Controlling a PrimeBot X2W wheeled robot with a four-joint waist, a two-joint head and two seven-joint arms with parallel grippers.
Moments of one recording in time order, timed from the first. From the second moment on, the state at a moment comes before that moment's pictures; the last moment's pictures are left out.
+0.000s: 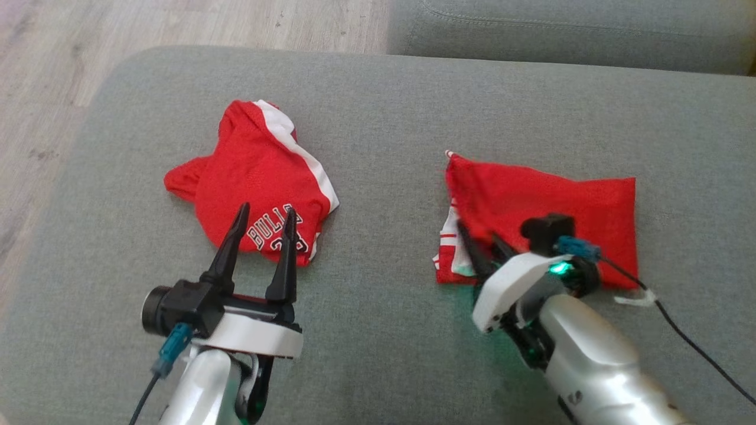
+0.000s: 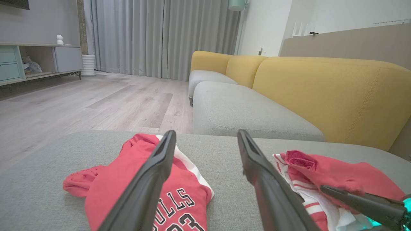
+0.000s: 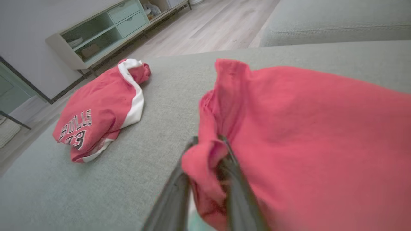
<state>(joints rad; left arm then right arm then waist) -0.20 0.05 -0.26 0.29 -0.24 -0.10 -0.25 -0.52 -0.07 0.61 0.87 0.56 0.13 -0.16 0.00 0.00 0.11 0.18</state>
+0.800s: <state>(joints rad) -0.19 0.05 -0.22 0.26 -0.24 -0.09 -0.25 -0.48 -0.06 0.10 0.58 0.21 0.13 -0.25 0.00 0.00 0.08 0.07</state>
